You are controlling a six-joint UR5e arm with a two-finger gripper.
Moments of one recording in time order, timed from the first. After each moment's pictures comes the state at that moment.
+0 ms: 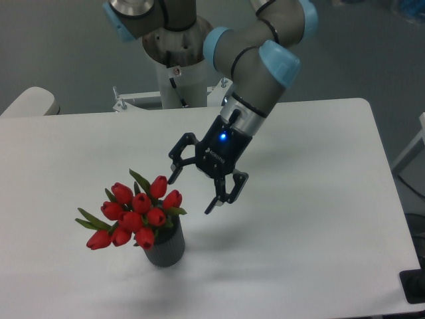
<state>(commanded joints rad) 2.55 -1.83 -1.84 -0.75 0.69 1.10</state>
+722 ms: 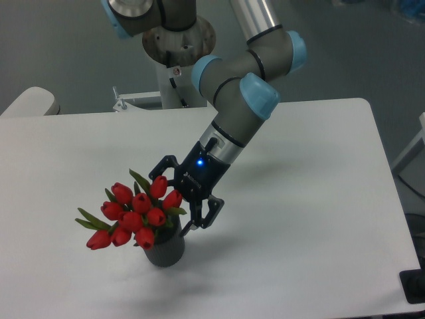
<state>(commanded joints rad) 2.49 -1.90 -1.80 -0.69 0.68 1.10</state>
